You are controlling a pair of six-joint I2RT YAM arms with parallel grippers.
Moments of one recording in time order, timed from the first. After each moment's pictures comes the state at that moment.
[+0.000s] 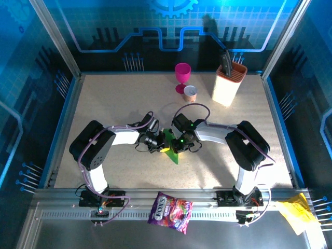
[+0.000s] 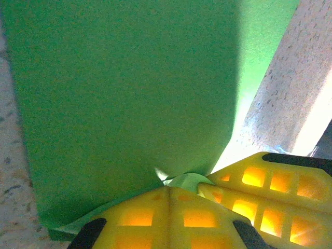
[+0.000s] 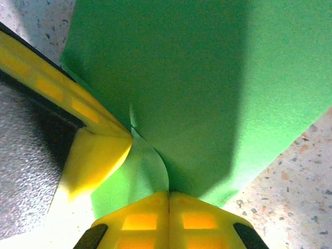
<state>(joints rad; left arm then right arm) -0.54 1.81 0.85 -0.13 0.61 -0.90 0.71 1.82 1.05 -0.53 -0.29 0.29</state>
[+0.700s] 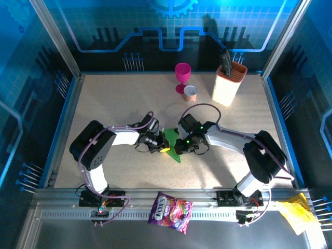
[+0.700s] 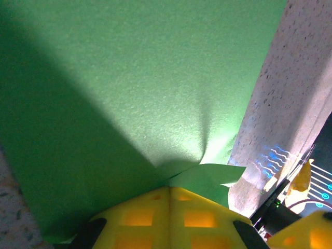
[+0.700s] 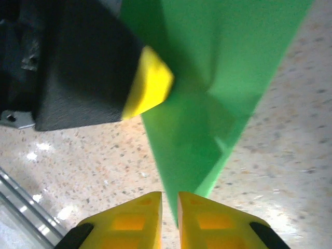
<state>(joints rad) -0.54 1.81 0.84 -0.10 0.61 -0.90 0.72 1.61 0.95 -0.56 -0.35 0.42</state>
